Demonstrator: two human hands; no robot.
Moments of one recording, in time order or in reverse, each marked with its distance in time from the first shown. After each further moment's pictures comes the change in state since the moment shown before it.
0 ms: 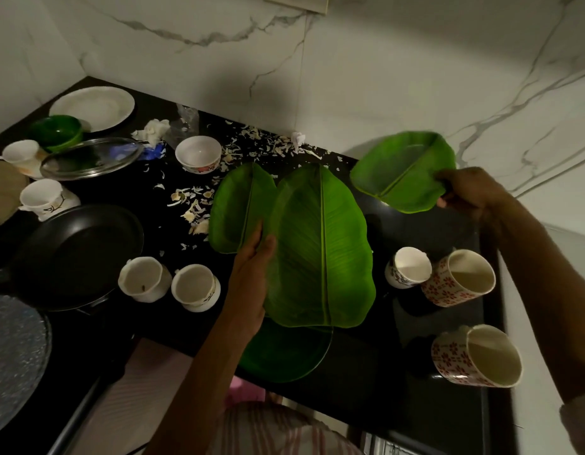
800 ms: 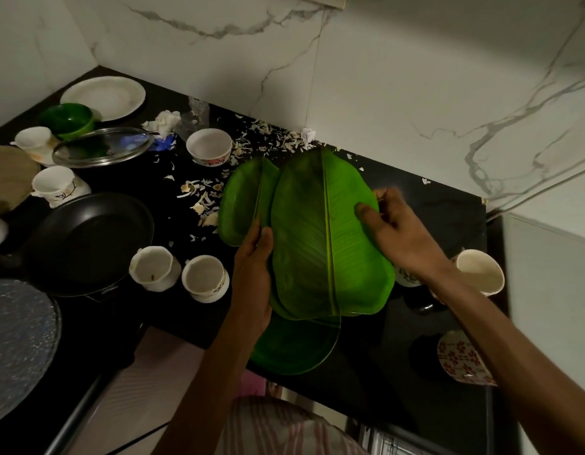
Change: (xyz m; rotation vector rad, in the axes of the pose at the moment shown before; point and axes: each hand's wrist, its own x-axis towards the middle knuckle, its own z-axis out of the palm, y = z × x) left_hand -0.003 -0.003 -0.005 -0.158 0.073 0.077; right_hand -0.130 0.019 0.101 -0.283 -0.229 -0.458
